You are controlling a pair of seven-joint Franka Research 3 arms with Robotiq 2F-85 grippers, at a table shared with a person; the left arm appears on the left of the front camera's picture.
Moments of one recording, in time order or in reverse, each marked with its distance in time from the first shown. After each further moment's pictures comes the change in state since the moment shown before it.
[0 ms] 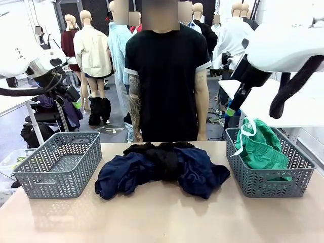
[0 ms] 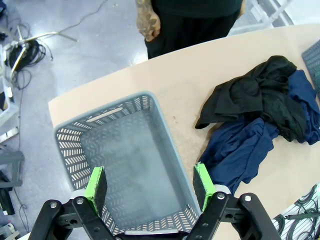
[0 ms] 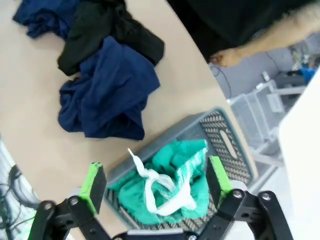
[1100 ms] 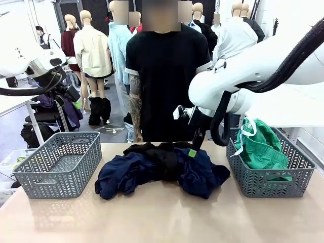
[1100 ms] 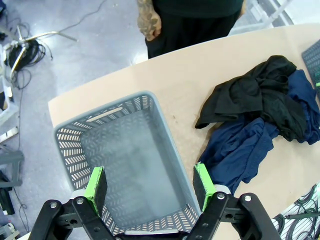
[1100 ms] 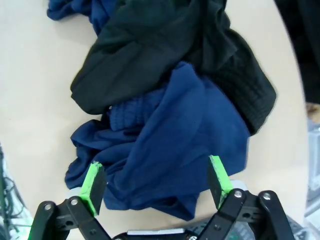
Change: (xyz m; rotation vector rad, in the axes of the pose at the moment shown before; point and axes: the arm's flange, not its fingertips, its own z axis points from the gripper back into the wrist) left arm 0.000 0.000 0.000 -0.001 0.002 0.000; right arm 0.042 0.032 -0.204 0.340 0.069 0.135
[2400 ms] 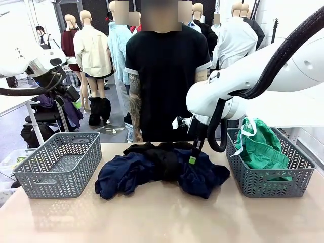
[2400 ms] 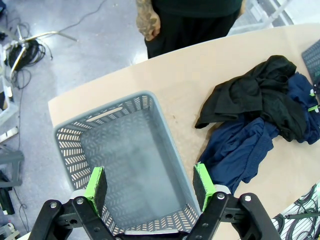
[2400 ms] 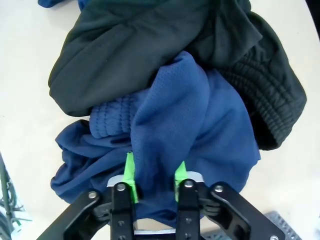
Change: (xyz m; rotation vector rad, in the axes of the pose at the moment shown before) left arm 0.000 0.000 0.000 0.000 0.001 0.000; right arm -0.001 -0.022 -0.036 0.086 0.048 -0.003
